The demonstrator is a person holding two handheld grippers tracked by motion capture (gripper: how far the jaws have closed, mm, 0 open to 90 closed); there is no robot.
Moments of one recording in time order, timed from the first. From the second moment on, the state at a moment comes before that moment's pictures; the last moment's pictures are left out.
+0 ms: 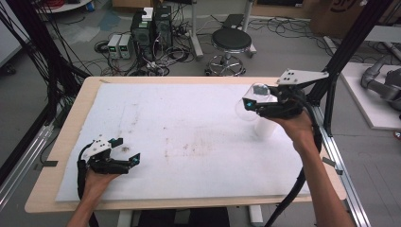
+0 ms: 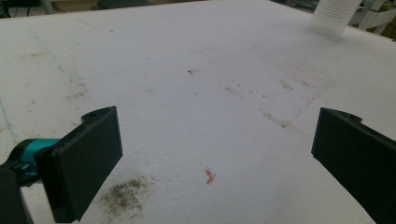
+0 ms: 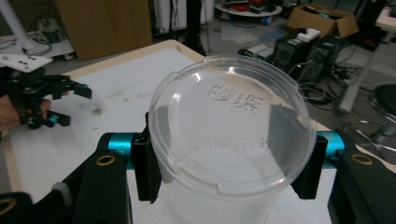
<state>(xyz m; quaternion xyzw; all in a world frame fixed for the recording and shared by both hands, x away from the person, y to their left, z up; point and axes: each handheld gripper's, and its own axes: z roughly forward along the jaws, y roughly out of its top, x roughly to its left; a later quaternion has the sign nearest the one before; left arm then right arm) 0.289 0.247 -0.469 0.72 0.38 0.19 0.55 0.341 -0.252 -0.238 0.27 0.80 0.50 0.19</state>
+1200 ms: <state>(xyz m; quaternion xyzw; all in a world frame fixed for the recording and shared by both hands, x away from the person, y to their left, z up) 0.288 0.247 -0.469 0.71 0.38 0.19 0.56 0.332 -0.168 -0.355 0.14 0.79 0.60 0.07</state>
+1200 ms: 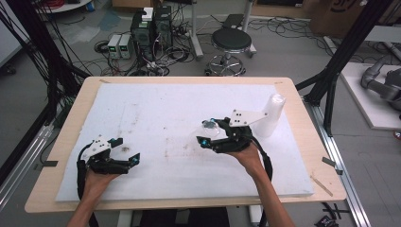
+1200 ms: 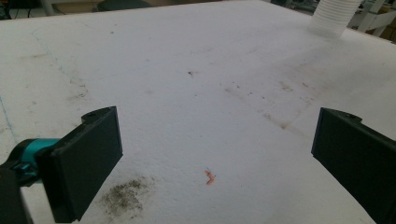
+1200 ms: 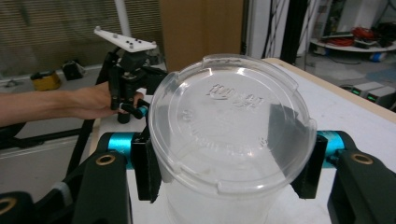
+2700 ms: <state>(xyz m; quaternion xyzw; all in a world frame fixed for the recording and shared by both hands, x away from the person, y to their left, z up) 0.296 0.238 -0.416 0.74 0.21 0.09 0.63 0.331 -0.166 -0.351 0.10 0.78 0.61 0.04</state>
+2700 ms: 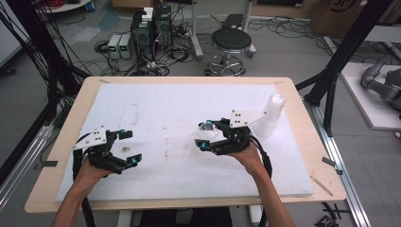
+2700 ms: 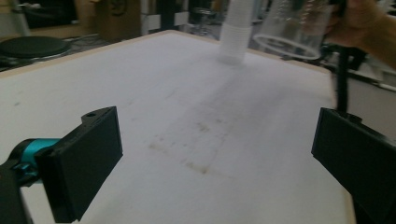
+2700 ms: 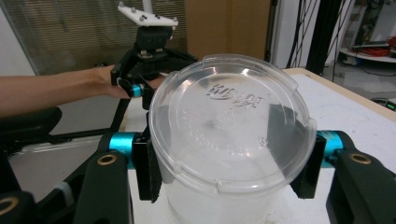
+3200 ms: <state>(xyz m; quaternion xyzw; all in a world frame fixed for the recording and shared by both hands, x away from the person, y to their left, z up) 0.311 0.165 -0.400 0.72 0.12 0.03 0.68 0.325 -0.157 -0.349 0.07 0.78 0.62 0.01</state>
